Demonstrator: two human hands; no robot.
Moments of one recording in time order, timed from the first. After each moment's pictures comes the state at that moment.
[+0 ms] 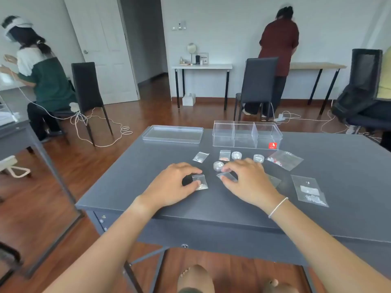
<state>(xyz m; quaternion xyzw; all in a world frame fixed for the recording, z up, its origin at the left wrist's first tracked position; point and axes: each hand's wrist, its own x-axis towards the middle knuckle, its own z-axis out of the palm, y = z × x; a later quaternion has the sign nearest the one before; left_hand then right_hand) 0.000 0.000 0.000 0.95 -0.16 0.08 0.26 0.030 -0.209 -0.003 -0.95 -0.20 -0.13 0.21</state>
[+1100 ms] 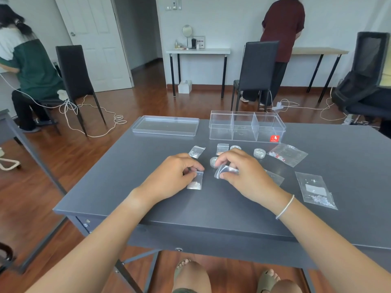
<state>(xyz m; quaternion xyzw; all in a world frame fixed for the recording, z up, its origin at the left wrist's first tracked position) 0.029 -0.011 -0.001 0.92 -0.18 0.07 0.35 0.038 -0.209 0.005 -0.88 -0.25 -0.06 0.39</state>
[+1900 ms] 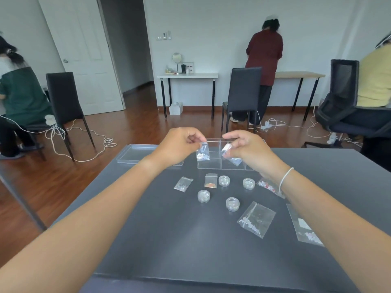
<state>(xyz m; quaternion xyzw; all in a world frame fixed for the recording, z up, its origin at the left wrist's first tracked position) 0.134 -0.044 0.079 0.88 -0.19 0.14 0.40 0.118 -0.237 0.079 -0.83 -0.12 -0.04 0.54</state>
